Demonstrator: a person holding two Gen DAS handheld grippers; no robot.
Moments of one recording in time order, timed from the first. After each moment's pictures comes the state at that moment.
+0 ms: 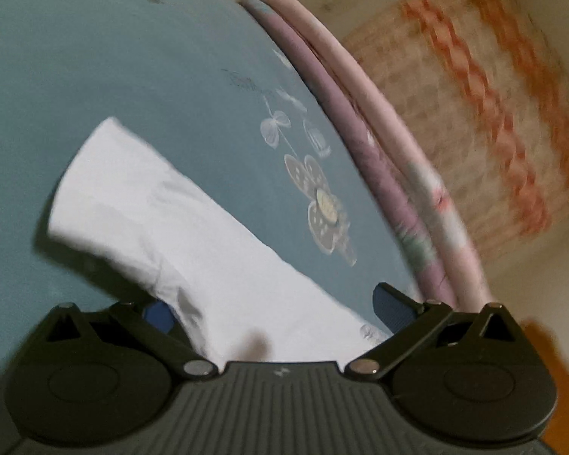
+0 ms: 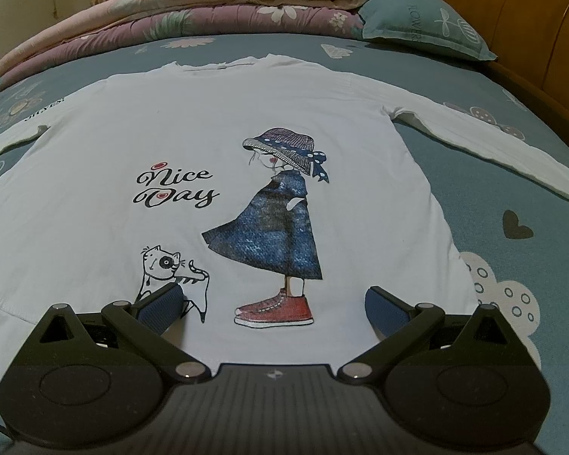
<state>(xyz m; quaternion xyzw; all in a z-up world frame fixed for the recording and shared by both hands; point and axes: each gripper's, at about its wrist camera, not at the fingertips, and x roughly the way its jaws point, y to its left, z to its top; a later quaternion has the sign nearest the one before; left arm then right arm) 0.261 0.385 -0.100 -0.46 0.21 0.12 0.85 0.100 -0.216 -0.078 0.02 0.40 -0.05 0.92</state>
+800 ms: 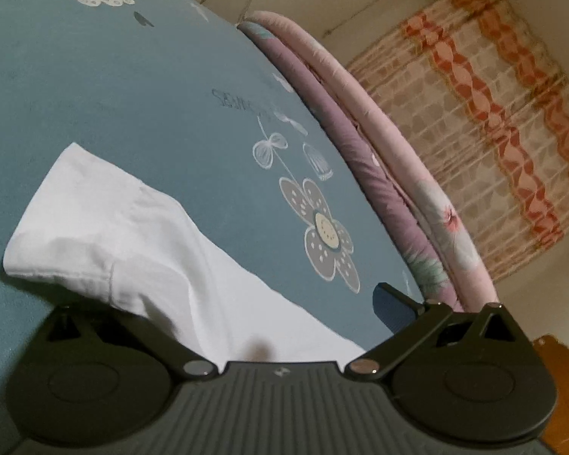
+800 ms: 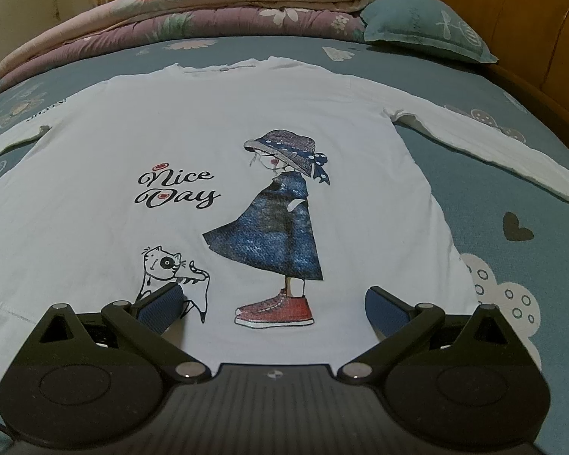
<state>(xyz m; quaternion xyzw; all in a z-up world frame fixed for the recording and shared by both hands) 0.273 0.369 -0.095 -0.46 0.18 0.14 0.86 0.099 -0.217 -0.079 0.02 0.39 -0.04 0.92</state>
